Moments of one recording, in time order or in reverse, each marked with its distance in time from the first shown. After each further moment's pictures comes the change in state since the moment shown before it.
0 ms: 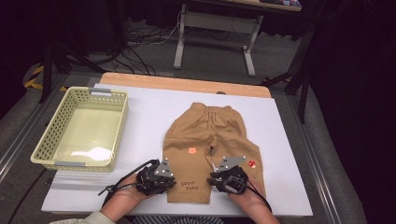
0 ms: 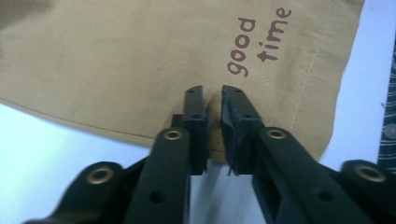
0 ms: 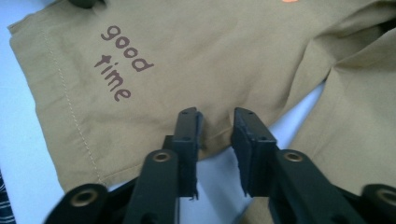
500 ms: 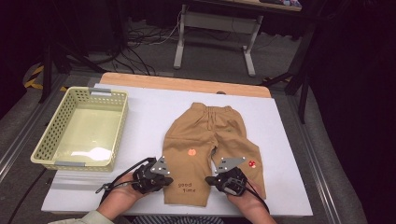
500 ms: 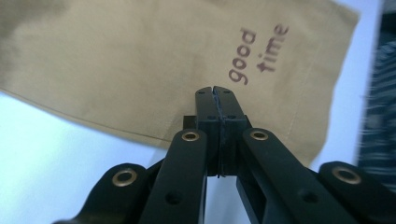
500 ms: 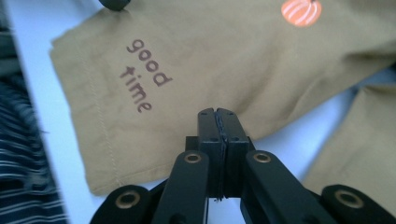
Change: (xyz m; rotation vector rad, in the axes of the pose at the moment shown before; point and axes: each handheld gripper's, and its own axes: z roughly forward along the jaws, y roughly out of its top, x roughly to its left) left arm 0.003 0.000 -0.017 0.012 -0.027 -0.010; right arm 0.012 0.009 -0.009 -0.030 0.051 -0.003
